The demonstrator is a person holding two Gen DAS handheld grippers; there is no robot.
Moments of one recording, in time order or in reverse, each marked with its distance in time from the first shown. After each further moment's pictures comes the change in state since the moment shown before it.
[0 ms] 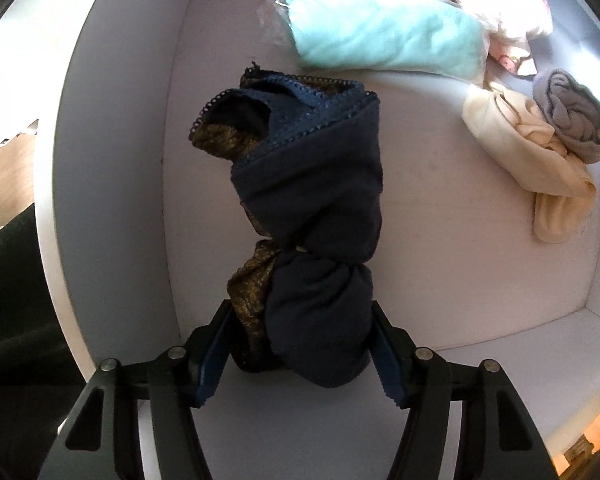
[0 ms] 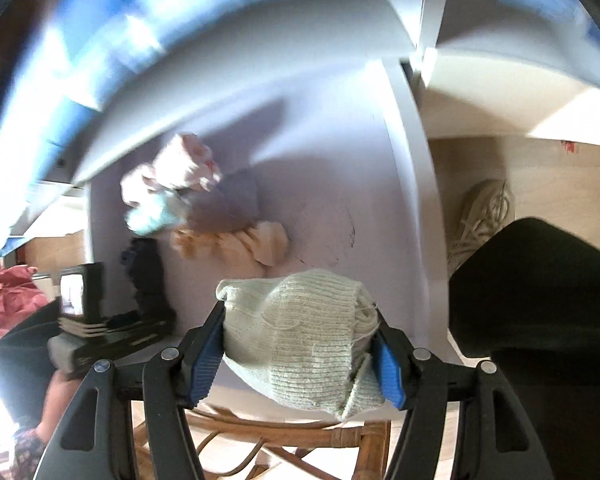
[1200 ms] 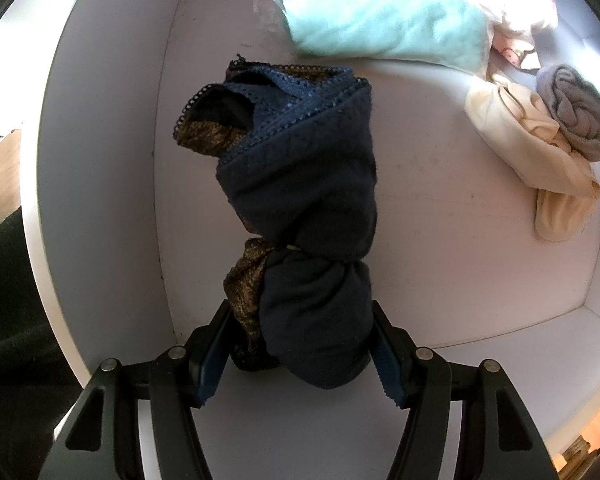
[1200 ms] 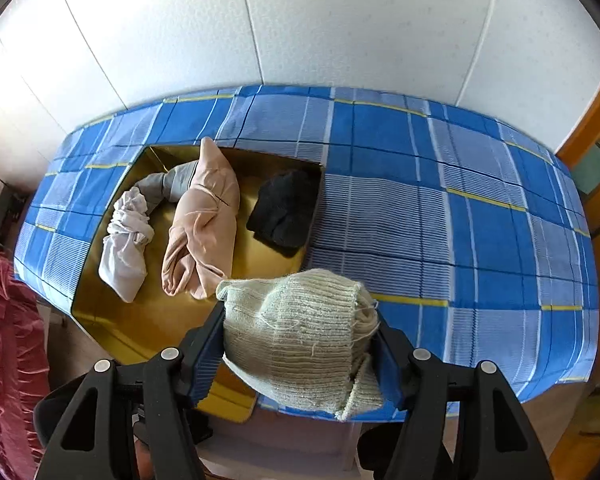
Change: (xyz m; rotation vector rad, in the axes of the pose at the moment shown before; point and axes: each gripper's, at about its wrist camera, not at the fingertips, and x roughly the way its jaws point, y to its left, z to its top) left arm 0.010 -0.011 0.016 0.011 0.034 -0.002; right arm -0.227 0.159 0.160 -0.315 -0.338 -0.178
